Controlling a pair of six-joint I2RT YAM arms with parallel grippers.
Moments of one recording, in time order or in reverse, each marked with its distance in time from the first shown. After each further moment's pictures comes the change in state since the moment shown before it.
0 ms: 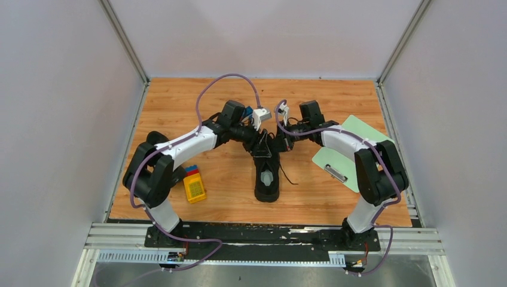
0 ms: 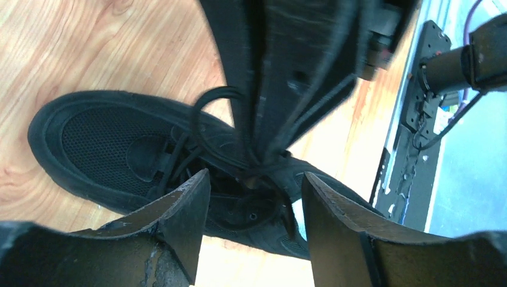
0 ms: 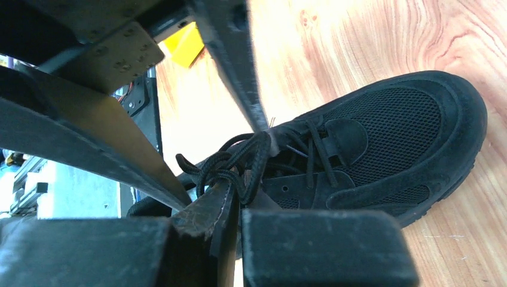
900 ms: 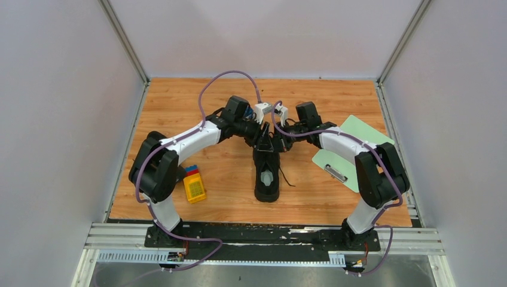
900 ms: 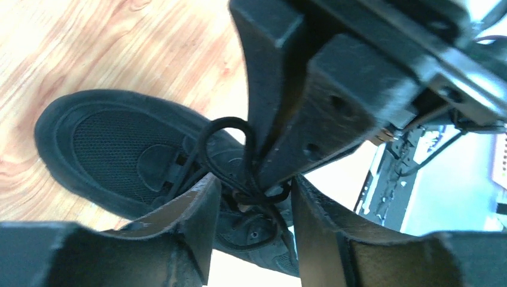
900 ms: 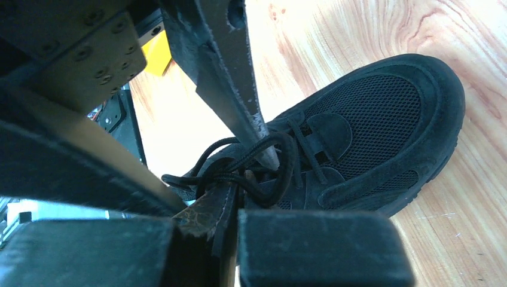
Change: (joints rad) left arm -0.004 0.071 0.098 -0.040 -0.035 -0.158; right arm 0.045 -0.034 -0.014 0.006 0.171 0.080
